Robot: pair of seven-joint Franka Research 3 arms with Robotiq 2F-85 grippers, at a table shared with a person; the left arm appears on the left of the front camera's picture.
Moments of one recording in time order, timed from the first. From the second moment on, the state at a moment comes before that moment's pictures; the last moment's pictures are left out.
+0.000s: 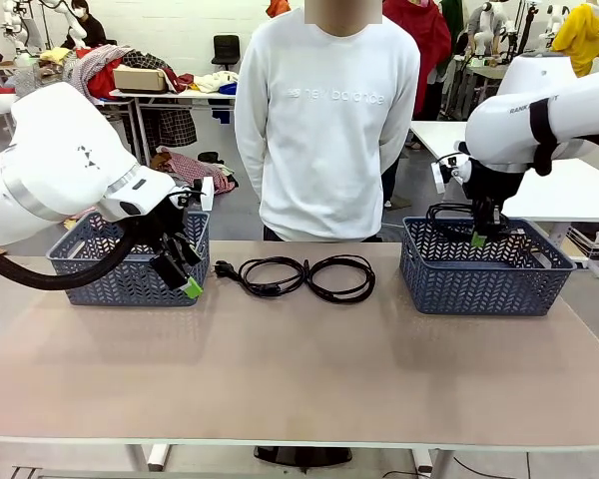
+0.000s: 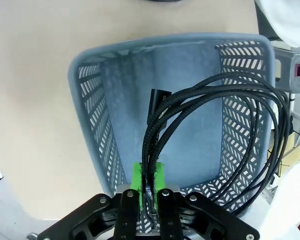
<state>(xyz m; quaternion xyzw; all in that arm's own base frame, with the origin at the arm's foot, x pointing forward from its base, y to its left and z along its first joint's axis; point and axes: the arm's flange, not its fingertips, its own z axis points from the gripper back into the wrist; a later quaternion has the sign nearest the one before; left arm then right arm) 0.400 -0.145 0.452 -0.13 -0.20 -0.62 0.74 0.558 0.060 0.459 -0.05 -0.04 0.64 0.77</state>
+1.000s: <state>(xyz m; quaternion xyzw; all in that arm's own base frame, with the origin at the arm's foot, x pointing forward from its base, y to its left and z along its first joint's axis) 0.400 -0.145 0.452 -0.13 -0.20 -0.62 0.74 0.570 0.061 0.437 -0.05 -0.04 0.64 0.76</state>
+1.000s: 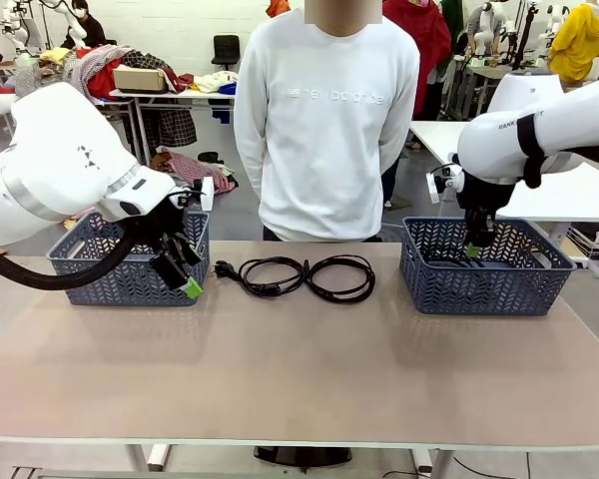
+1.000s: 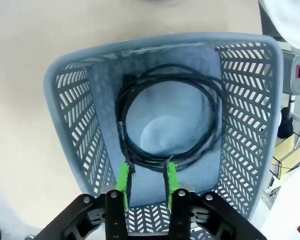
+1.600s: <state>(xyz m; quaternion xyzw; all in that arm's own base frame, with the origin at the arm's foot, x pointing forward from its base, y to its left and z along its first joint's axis) 0.400 -0.145 0.452 -0.13 -0.20 -0.62 0.74 0.572 0.062 0.442 -0.05 -0.05 0.64 0.77</state>
